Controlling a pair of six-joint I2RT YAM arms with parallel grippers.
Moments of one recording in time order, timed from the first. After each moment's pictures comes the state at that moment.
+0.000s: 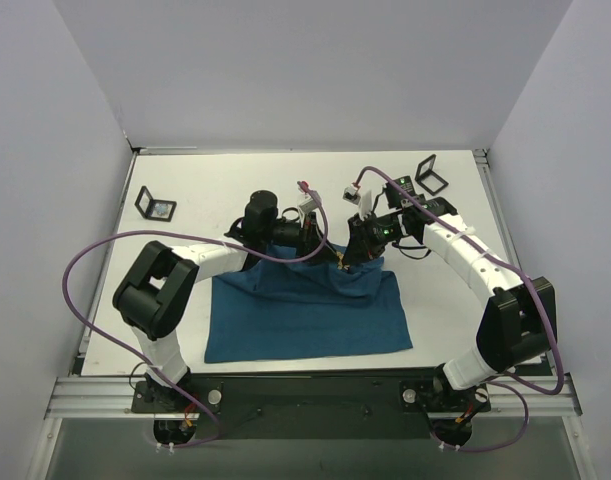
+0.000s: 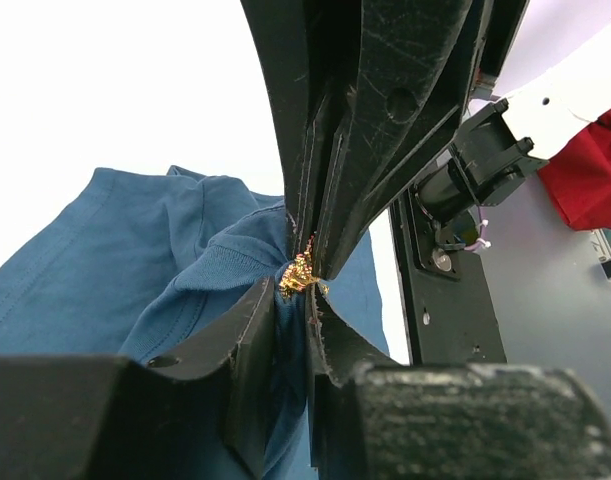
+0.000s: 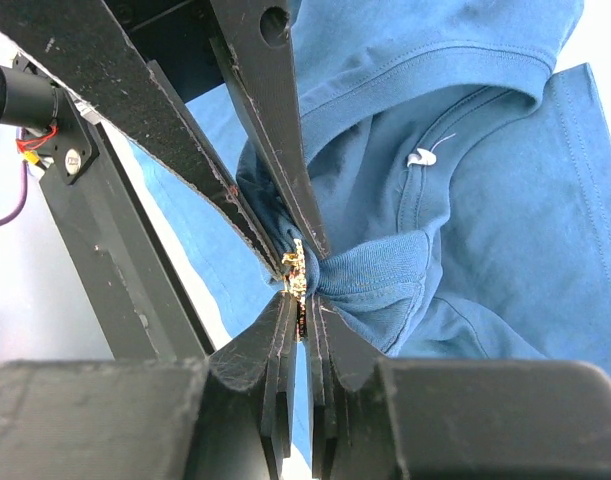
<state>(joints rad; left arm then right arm) -0.59 1.80 1.03 0.57 1.05 -0.36 0.37 1.52 1.20 -0.71 -0.72 -0.21</state>
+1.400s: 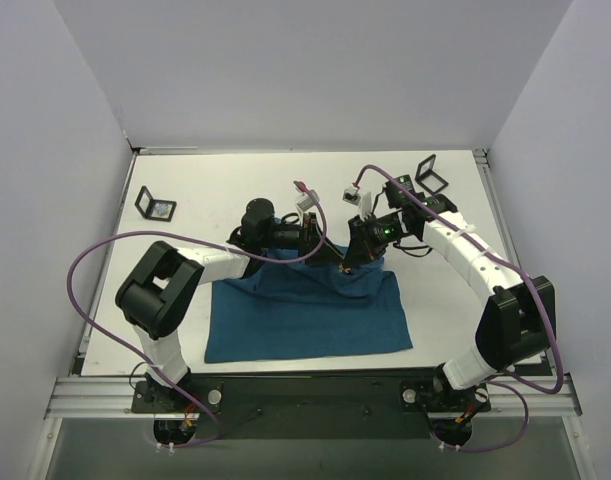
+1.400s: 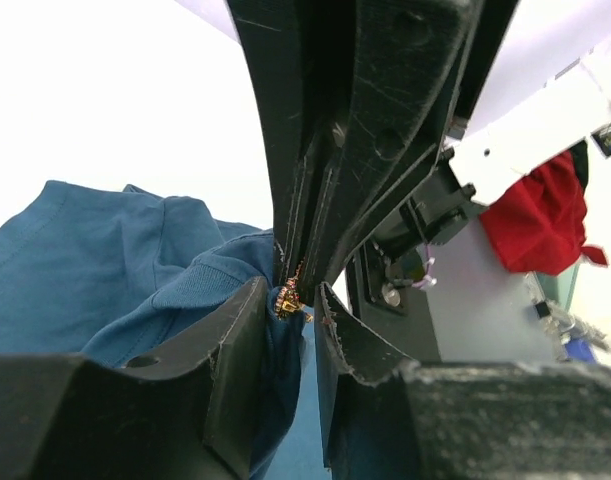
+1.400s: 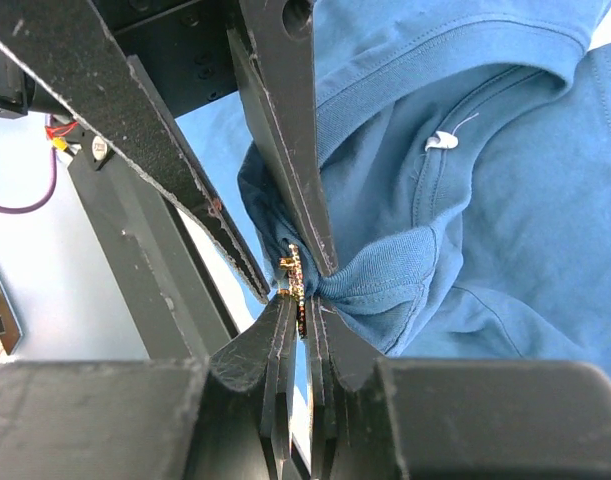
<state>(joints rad) -0.61 1.82 0.96 0.84 1.02 -0.66 0.37 1.53 1.23 -0.79 -0.75 -0.22</state>
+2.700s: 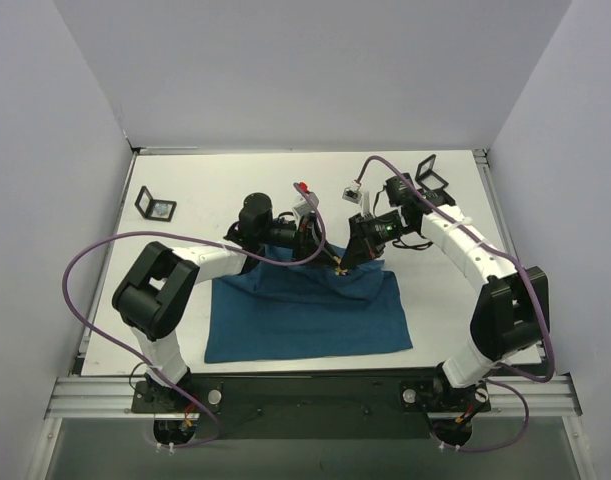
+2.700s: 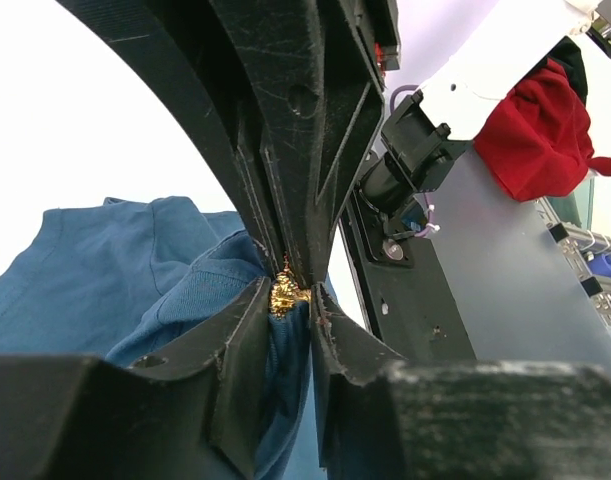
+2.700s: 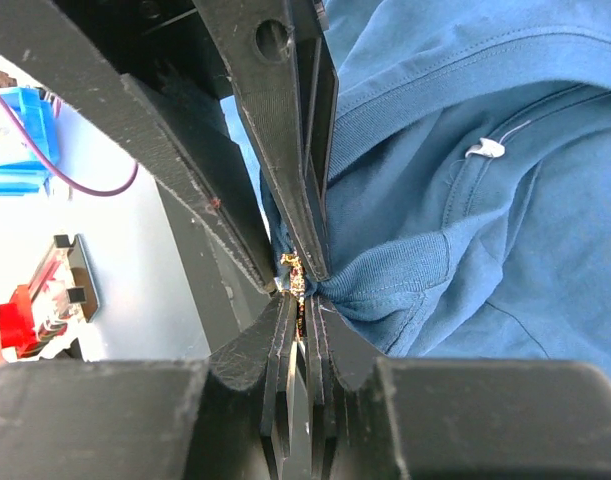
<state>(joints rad) -0.59 1.80 0.99 0.80 1.19 -0.49 0.34 1.59 1.27 -0.86 -0.92 -0.24</state>
